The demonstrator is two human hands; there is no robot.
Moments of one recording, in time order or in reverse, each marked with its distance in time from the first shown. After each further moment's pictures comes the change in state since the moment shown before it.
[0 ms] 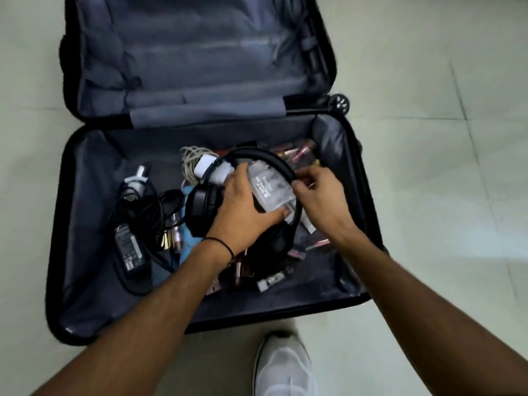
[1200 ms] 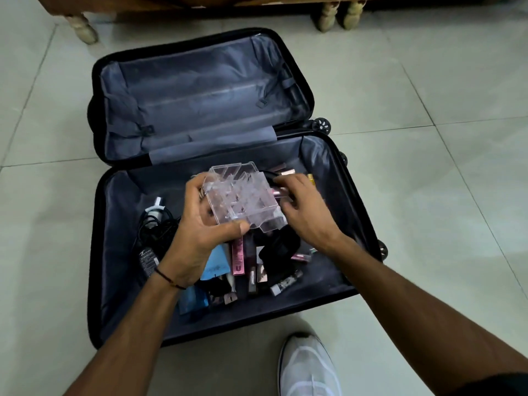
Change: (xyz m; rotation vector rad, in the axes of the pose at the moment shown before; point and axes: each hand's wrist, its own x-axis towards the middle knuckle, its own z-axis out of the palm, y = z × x) left_hand -0.046 -0.011 -0.077 -0.792 -0.133 0.114; right_hand -0.026 -0.011 0.010 -0.018 0.043 -0.367
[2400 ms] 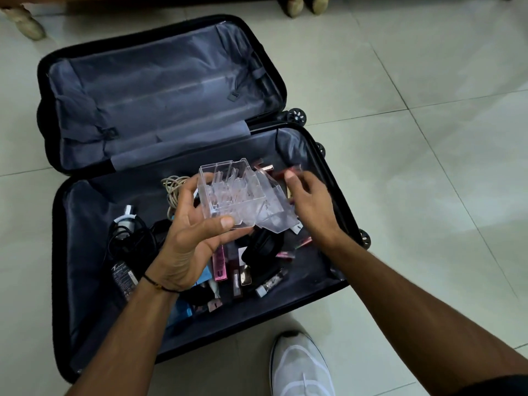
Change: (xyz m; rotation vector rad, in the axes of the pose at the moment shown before) left_hand 0.013 -0.003 0.023 -0.228 -0.123 -0.116; right_hand -0.009 0.016 -0.021 0.428 0.189 0.465
